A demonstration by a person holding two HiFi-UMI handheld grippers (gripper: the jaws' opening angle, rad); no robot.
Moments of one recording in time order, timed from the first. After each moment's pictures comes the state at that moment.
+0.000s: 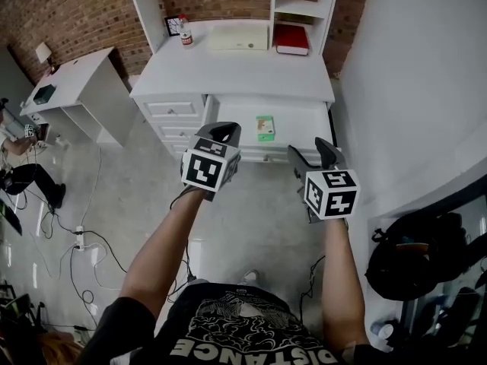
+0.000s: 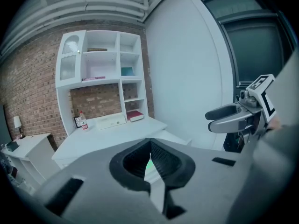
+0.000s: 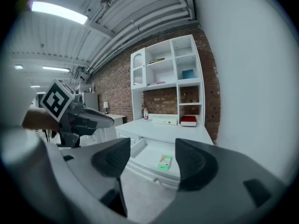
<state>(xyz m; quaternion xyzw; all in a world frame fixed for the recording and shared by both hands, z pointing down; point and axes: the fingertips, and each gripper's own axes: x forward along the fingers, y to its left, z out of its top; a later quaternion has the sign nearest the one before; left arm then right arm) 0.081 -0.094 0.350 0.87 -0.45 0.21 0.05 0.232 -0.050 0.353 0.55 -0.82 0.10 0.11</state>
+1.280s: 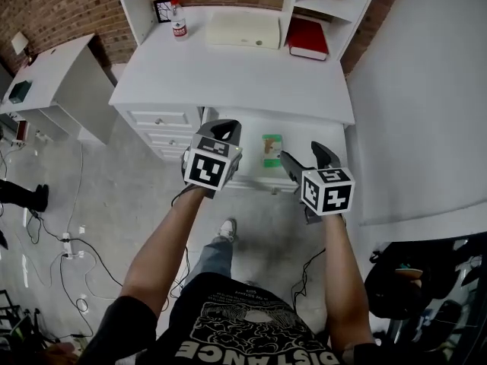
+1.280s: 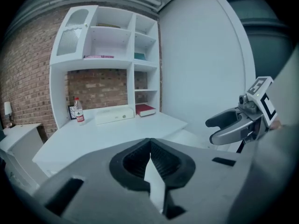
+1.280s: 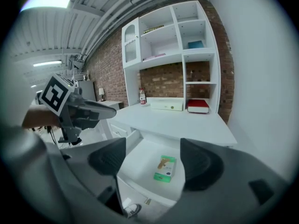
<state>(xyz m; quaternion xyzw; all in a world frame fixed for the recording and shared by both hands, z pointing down) 0.036 -0.290 0.423 0.87 -0.44 0.20 0.10 0.180 -0.239 0.438 0.52 -0.81 0.16 0.19</state>
